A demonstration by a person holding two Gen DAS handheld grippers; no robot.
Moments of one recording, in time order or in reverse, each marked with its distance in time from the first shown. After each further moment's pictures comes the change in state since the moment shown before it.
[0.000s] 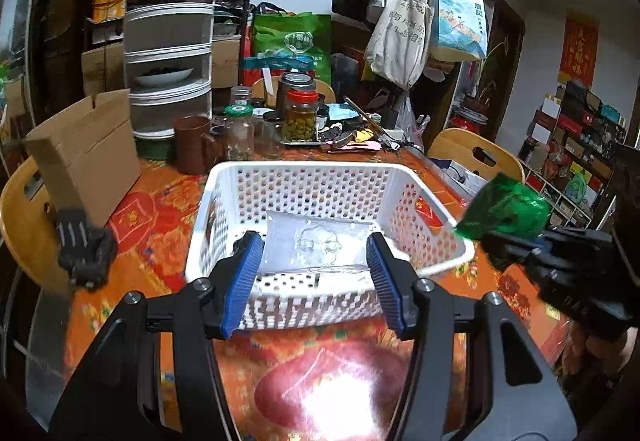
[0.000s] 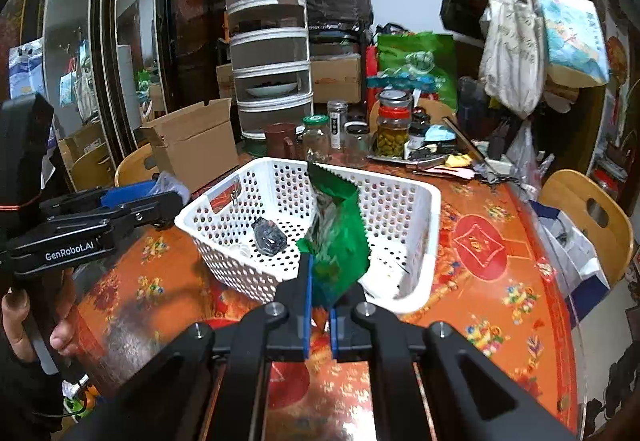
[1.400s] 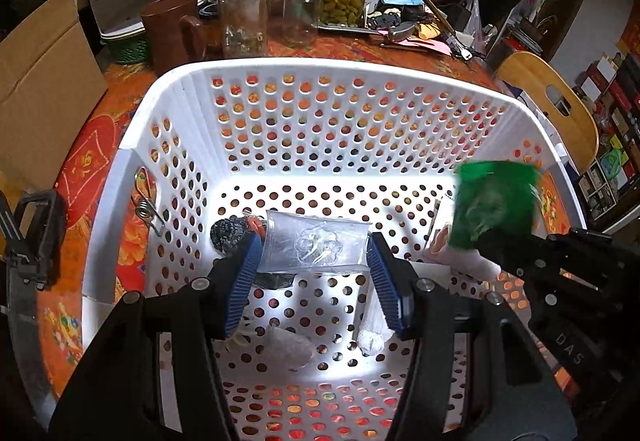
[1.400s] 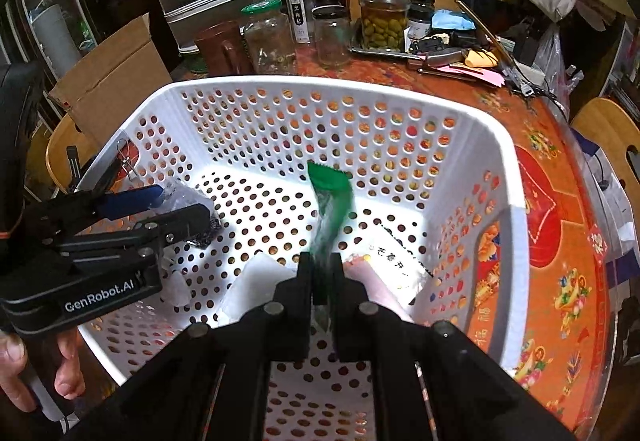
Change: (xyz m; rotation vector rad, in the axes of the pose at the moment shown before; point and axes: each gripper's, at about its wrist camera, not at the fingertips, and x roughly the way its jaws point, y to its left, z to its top) left arm 0.226 0.032 0.006 -0.092 0.444 0.105; right arm 0.185 -0.049 0.021 0.118 0.391 -0.029
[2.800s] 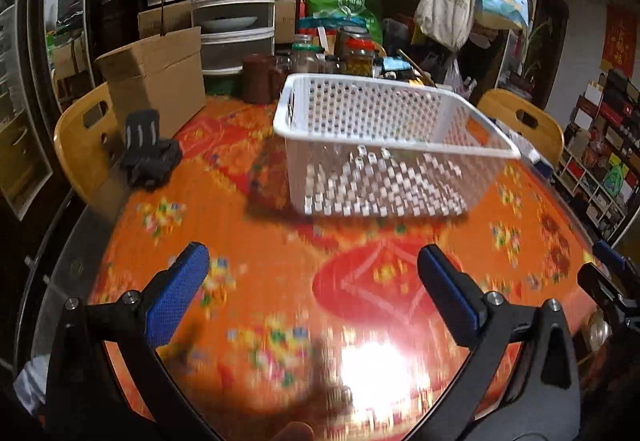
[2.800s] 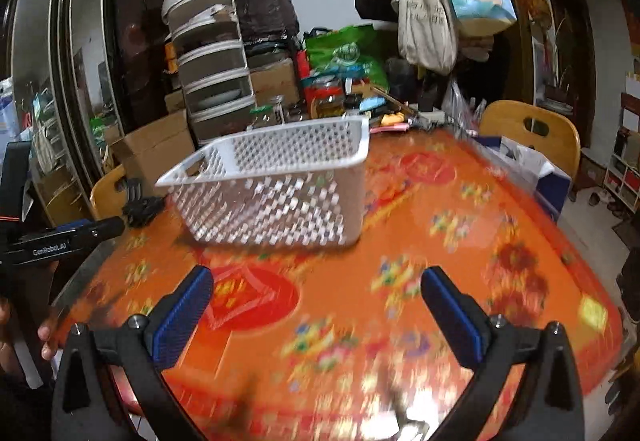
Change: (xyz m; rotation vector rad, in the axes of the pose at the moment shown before) left arm -0.188 0.046 -0.247 0.007 -0.361 0.061; right arm -0.175 0.039 -0.269 0.128 -0.487 -0.100
